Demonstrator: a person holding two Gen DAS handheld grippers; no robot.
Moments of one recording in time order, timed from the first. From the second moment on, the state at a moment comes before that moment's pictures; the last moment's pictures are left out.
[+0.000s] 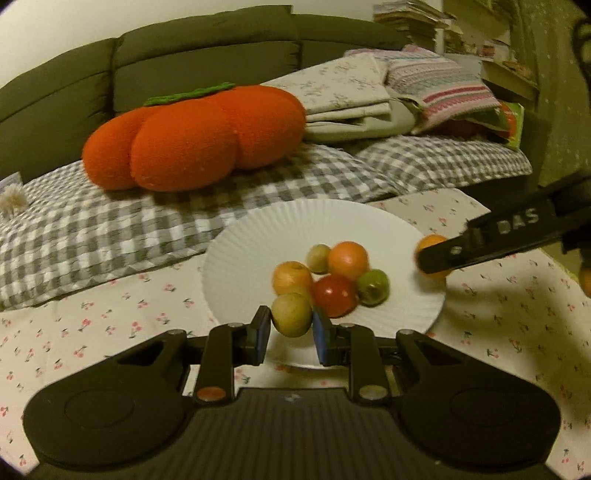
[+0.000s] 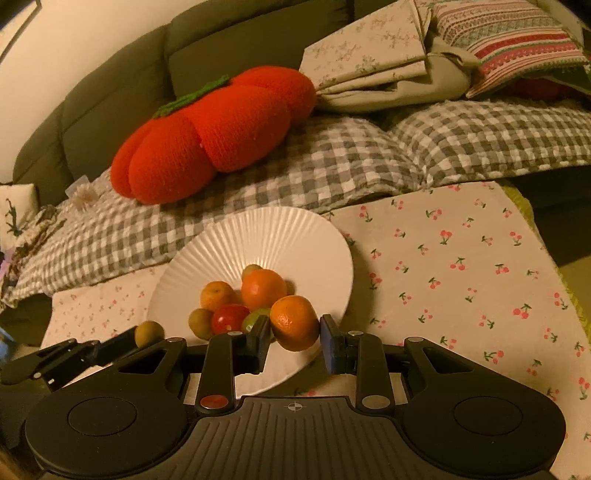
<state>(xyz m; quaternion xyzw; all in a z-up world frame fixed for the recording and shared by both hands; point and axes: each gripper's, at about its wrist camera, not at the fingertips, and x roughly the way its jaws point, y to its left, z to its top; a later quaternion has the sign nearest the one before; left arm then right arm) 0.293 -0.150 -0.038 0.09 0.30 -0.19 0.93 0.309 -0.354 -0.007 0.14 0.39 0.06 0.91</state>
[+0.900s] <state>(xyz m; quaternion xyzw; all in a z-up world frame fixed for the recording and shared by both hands) 0.278 -0.114 -0.015 0.00 0.33 -0.16 0.93 0.301 -0.364 0.000 0.20 0.39 0.05 0.89</state>
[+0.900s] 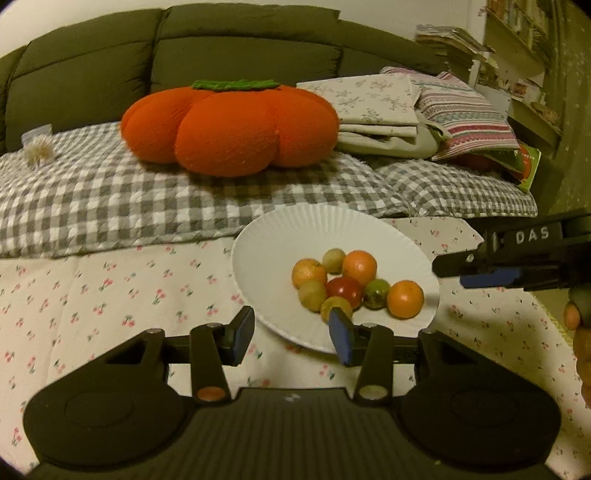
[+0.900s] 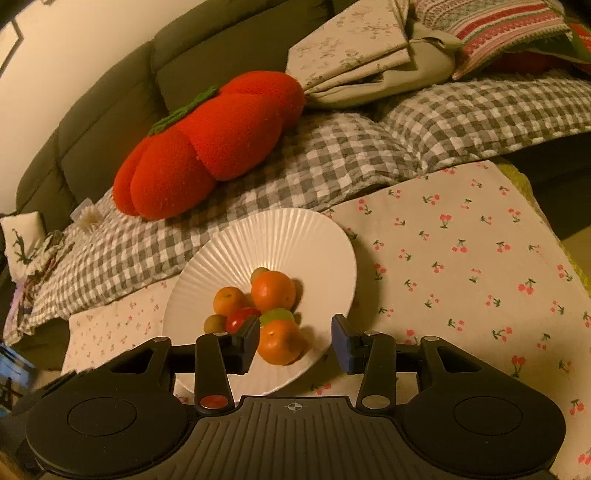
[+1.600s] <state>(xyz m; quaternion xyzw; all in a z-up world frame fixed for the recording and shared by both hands) 0.223 -0.086 -0.019 0.01 0.38 -0.14 0.91 0.253 -0.325 0.012 0.19 0.42 0.08 0.89</state>
